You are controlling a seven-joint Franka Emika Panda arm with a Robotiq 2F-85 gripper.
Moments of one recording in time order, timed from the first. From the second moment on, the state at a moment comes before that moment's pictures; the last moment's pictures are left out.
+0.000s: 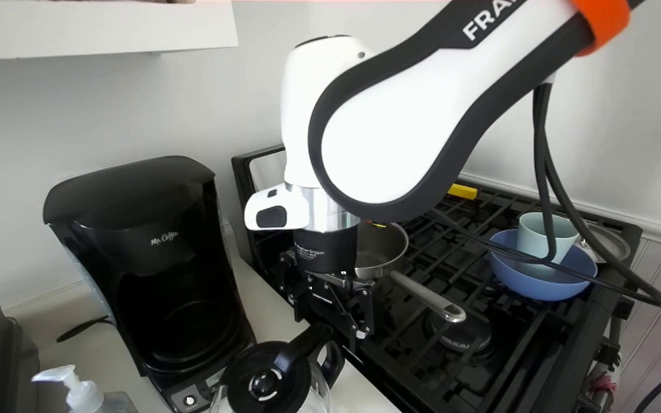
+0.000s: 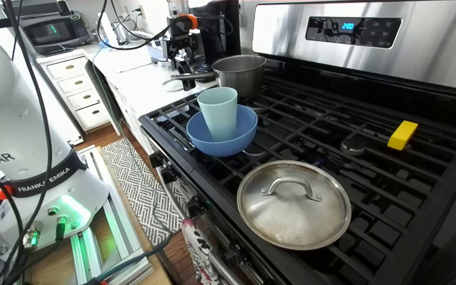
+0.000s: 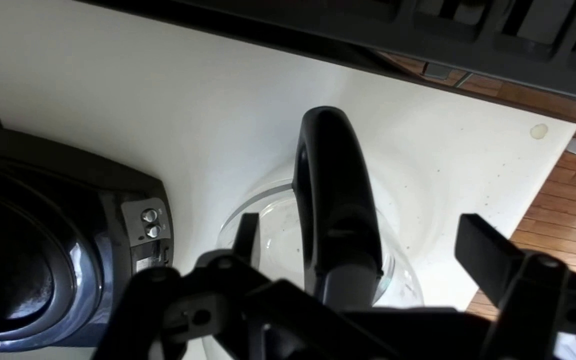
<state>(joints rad) 0.23 0.21 0.25 -2.15 0.09 2.35 -1.37</state>
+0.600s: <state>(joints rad) 0.23 0.28 0.28 -2.07 0.09 2.34 -1.38</state>
